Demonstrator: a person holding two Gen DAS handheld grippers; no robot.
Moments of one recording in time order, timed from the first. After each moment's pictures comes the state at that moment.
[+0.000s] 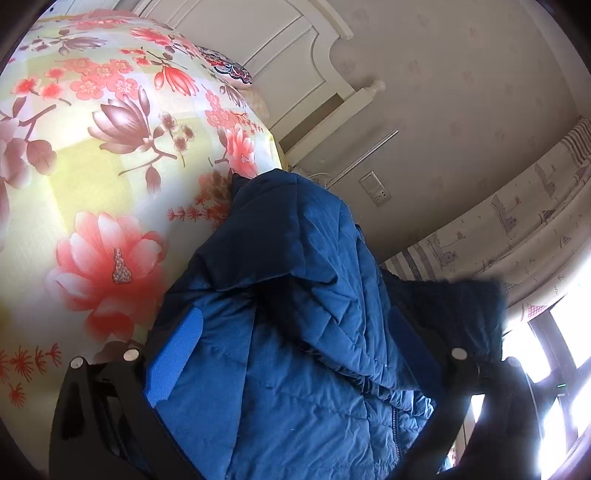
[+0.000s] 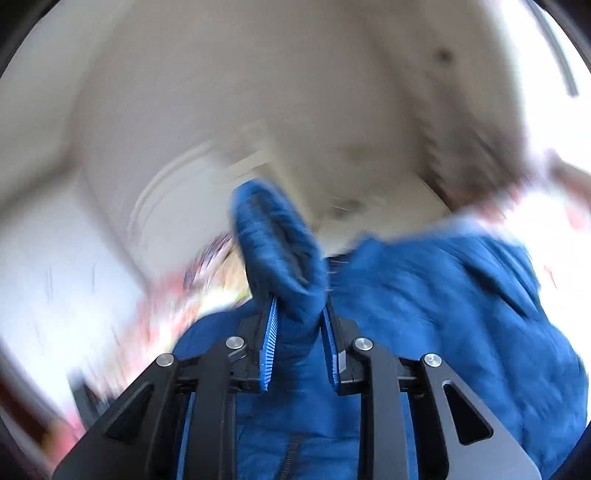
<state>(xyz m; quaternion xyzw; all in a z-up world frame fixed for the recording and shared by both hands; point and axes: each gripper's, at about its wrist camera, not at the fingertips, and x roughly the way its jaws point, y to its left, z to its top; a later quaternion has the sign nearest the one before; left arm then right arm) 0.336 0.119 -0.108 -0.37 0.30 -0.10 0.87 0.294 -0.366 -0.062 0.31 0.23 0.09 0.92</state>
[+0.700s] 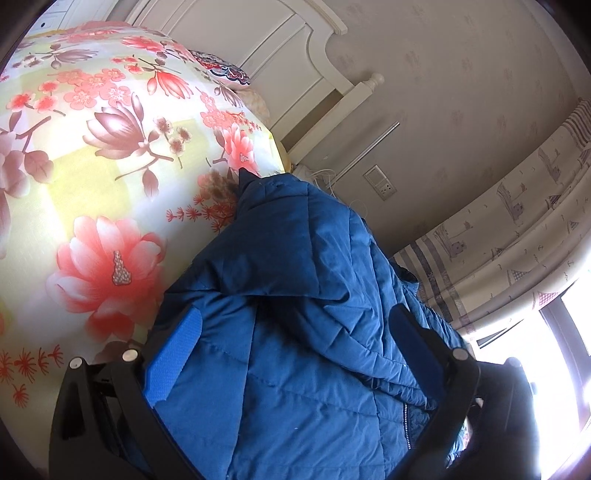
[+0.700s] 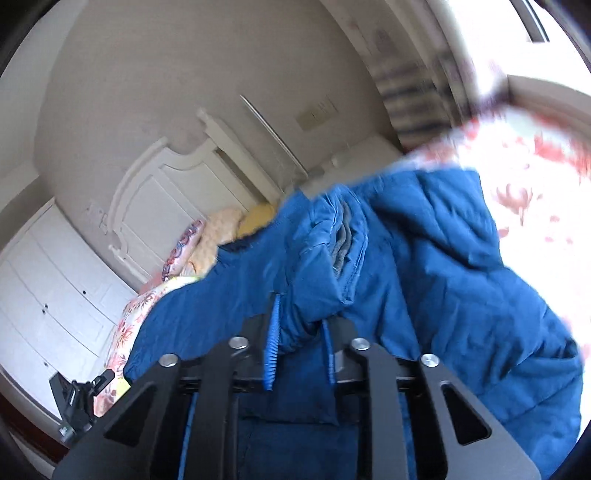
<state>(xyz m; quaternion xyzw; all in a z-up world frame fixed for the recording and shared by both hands) 0.335 0.114 -0.107 -0.34 0.31 -0.10 0.88 0.292 -0.386 -0.105 0.29 0.25 0.09 0.92</state>
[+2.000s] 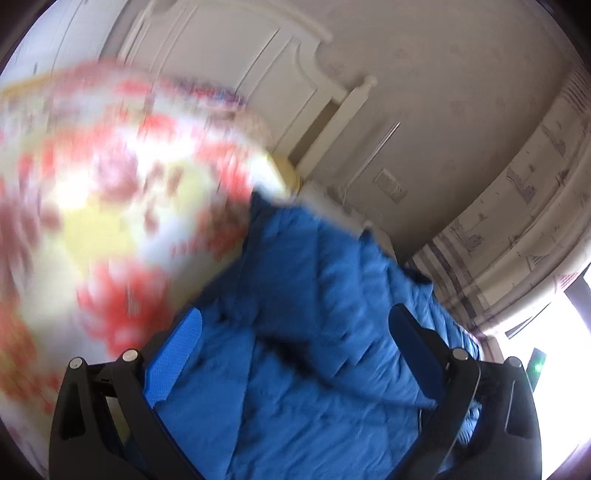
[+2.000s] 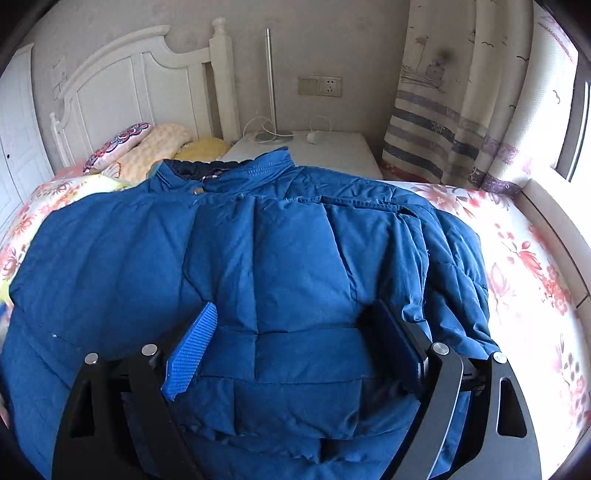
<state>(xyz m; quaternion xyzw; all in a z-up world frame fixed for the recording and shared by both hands) 0.336 0.099 -0.067 -0.26 0.29 -0.06 0.92 0.352 -0.314 -0.114 0.02 0.37 -0.02 0.93</state>
